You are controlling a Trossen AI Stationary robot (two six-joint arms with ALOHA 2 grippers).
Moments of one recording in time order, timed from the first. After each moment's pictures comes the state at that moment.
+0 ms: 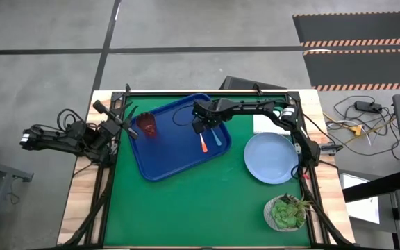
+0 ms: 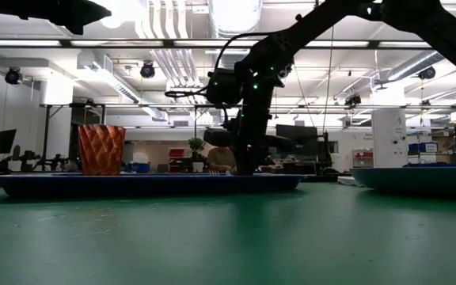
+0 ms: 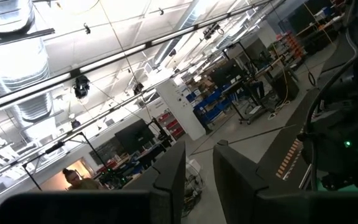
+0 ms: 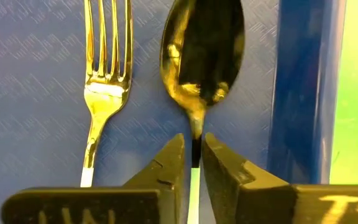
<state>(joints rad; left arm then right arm) -0.12 0.40 0.33 0.49 -0.85 0.98 -0.34 2.21 1.70 -0.77 0.14 0.74</state>
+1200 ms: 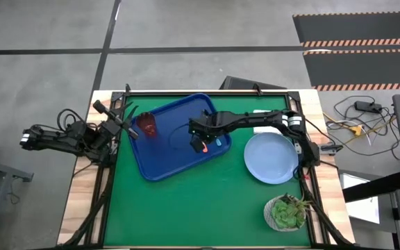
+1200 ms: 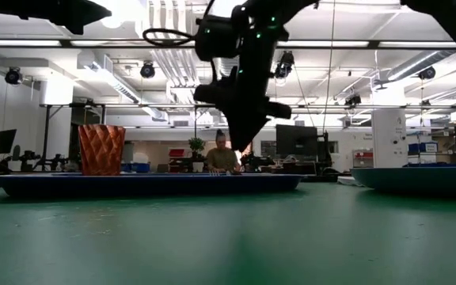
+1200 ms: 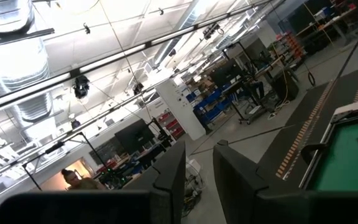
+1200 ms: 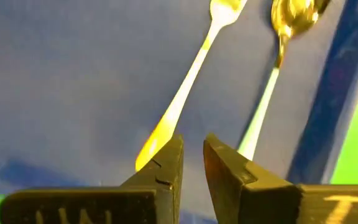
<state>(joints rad) -0.12 0.40 0.33 0.49 -0.85 0.97 -0.14 2.11 1.76 -0.94 0.16 0.69</state>
